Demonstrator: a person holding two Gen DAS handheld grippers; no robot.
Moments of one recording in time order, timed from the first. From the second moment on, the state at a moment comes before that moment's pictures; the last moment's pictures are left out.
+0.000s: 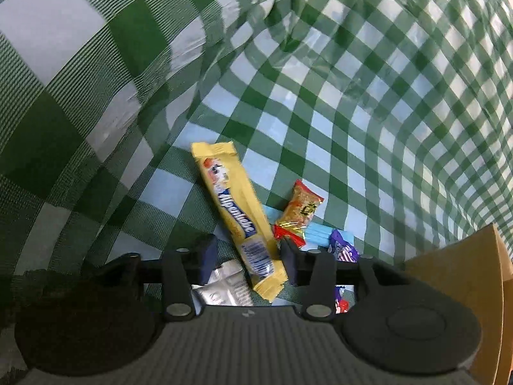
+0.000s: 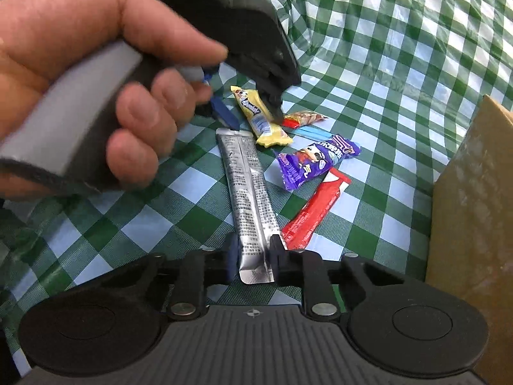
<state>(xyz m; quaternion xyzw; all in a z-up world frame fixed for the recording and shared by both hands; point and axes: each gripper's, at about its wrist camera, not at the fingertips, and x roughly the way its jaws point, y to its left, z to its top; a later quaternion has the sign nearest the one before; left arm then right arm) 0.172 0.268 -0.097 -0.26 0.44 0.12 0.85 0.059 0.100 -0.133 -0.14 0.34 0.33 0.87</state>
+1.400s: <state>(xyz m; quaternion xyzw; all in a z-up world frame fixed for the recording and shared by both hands) 0.033 0.226 -0.078 -0.13 0.57 0.05 0.81 0.004 0.041 -0.103 -0.07 0.41 0.34 0.84</state>
